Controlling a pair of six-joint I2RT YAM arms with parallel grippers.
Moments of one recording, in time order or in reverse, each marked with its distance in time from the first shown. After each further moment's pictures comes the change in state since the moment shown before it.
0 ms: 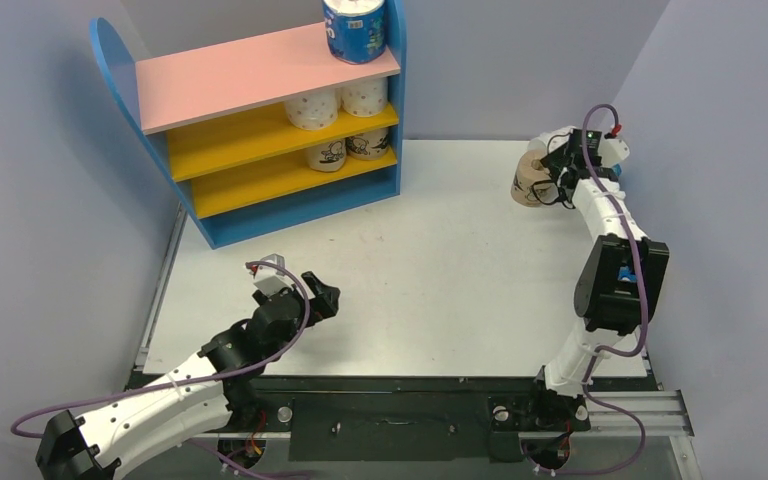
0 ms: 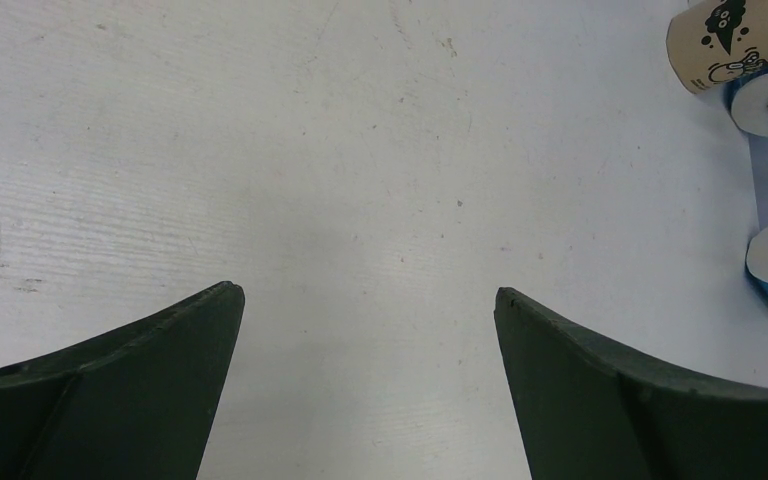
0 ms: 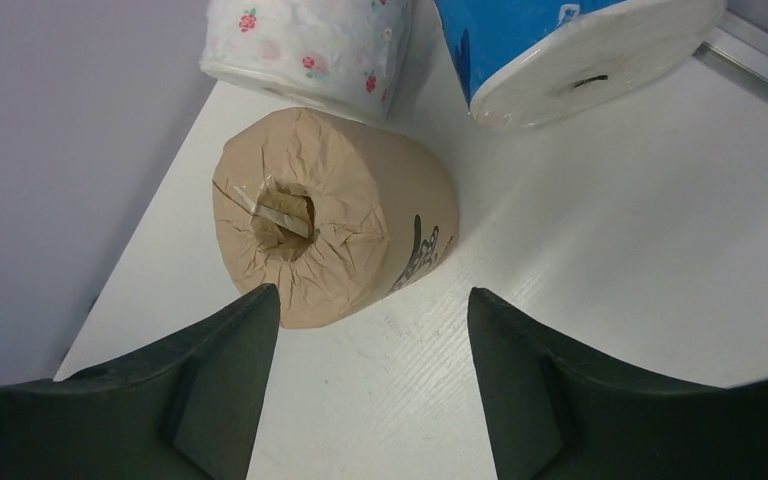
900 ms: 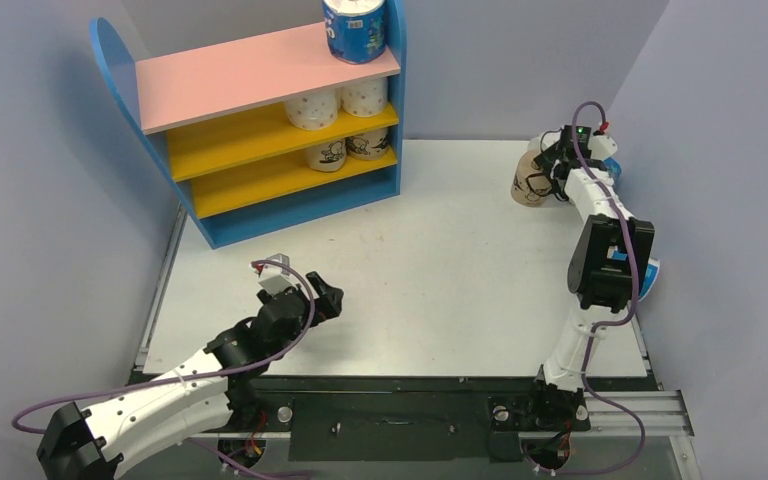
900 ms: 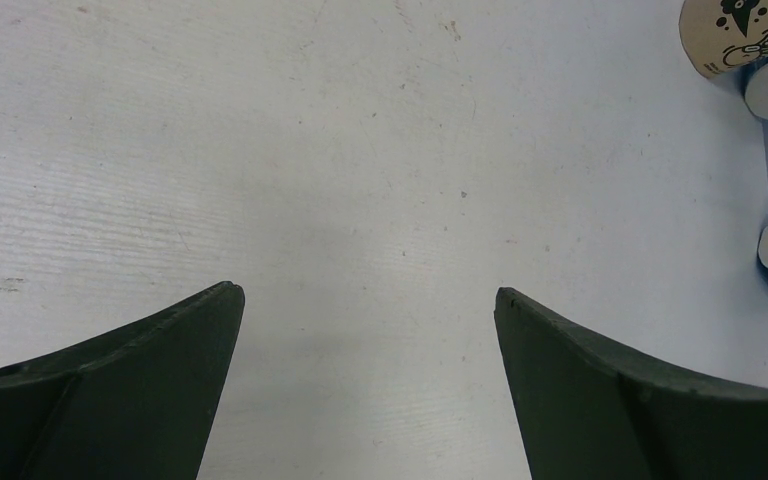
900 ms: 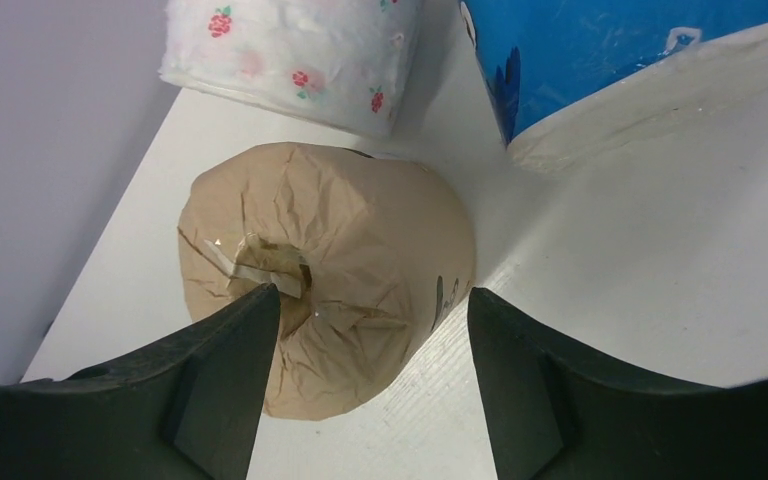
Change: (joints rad) left arm 0.000 0.048 -0.006 0.035 0.019 -0.002; right arm 0.010 0.196 0.163 -0.015 -0.008 -0.026
